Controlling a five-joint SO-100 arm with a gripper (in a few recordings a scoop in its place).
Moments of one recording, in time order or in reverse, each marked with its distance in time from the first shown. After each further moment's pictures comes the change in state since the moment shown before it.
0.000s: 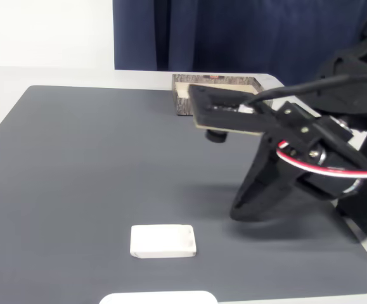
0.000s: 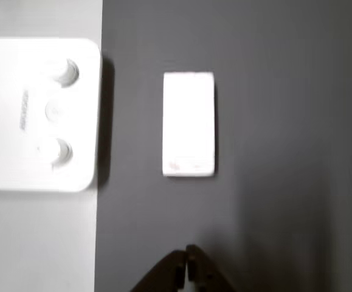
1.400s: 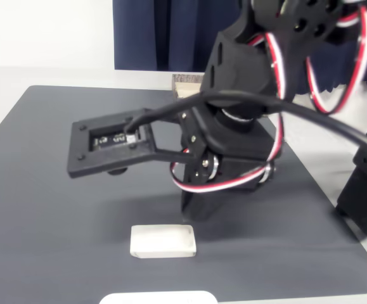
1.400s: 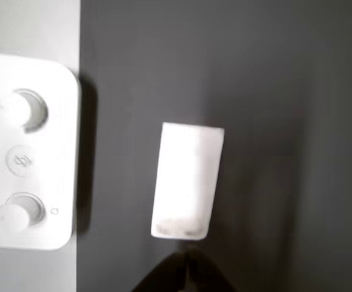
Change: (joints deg) arm 1.8 -47.9 -37.4 7.4 -7.7
